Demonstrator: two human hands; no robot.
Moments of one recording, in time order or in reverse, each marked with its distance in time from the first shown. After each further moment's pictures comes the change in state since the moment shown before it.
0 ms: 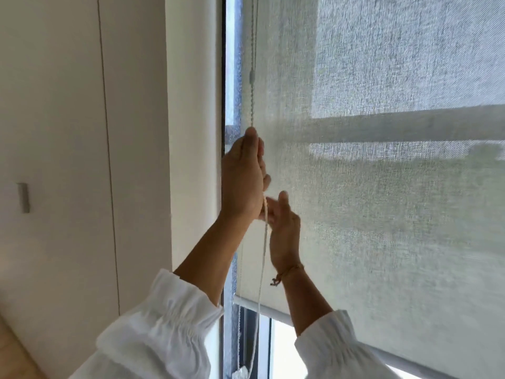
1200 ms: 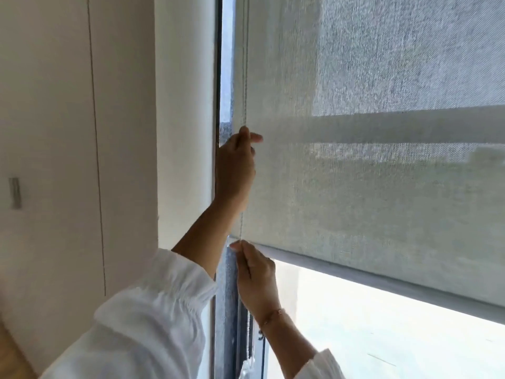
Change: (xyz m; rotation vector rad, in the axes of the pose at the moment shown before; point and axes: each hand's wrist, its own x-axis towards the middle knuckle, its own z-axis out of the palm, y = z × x) left_hand 0.055 -0.038 0.001 0.281 0.093 0.059; right_hand -0.028 0.075 -0.020 -0.476 -0.183 -0.423
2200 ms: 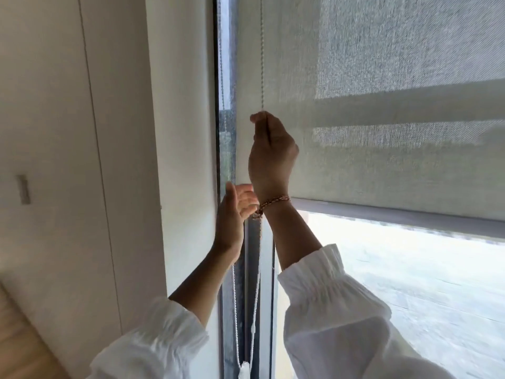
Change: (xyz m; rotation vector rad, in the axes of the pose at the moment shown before) left_hand -0.054 -0.088 -0.036 -0.048 -0.121 -0.151; right_hand 0.149 -0.078 -0.012 0.180 0.449 0.007
